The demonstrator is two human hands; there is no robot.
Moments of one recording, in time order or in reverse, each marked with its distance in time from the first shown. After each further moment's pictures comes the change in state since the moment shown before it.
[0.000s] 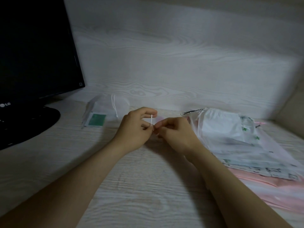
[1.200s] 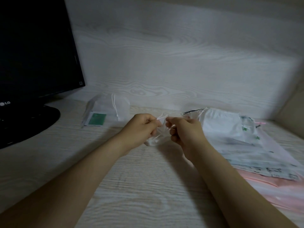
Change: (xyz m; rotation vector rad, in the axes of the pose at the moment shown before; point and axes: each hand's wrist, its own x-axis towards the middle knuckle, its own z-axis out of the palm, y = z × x) left_hand -0.001 0.021 0.000 -0.090 -0.171 -0.267; right_hand 0.004 -0.001 -0.005 0.512 0.231 0.311
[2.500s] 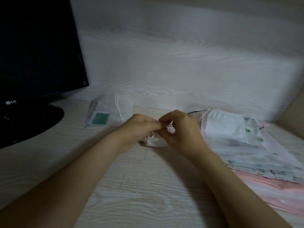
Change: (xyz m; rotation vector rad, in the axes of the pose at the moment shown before) left_hand -0.004 0.009 -0.013 -0.106 -0.142 -0.111; right_hand -0.005 -0.001 0.000 -0.920 -0.120 -0.931
